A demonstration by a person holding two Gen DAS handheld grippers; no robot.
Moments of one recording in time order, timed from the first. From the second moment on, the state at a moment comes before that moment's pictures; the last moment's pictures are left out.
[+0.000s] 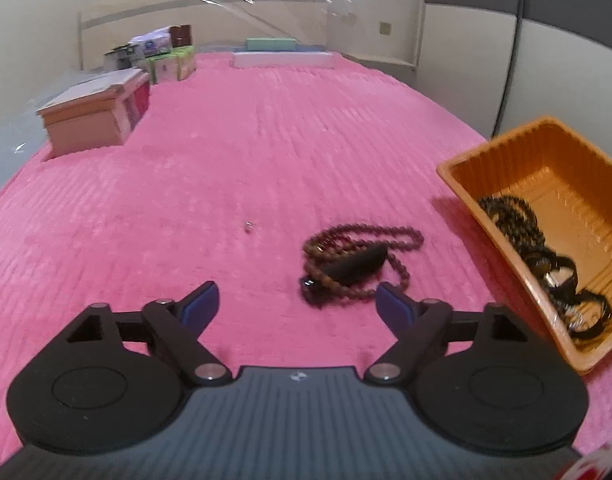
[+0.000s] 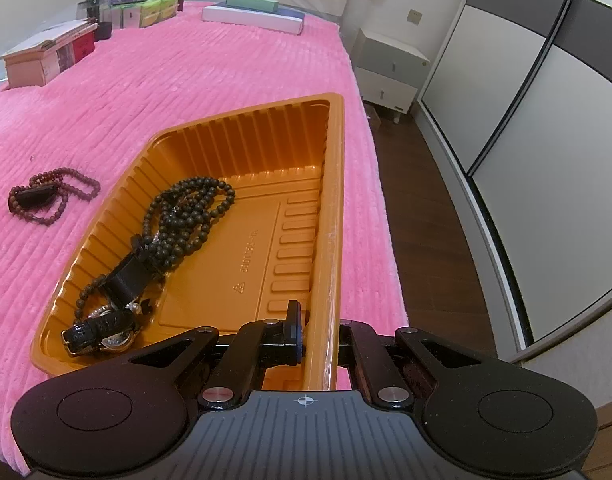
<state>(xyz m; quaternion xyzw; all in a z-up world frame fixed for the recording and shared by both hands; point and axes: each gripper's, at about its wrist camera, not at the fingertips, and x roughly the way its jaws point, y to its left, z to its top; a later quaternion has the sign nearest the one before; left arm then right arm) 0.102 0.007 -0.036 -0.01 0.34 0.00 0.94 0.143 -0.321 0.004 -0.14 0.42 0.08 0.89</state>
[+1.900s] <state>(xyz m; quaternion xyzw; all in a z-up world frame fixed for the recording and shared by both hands) 0.152 -0.033 0.006 0.40 0.21 -0.20 0.87 0.148 -0.323 0.001 -0.14 0.42 0.07 0.89</state>
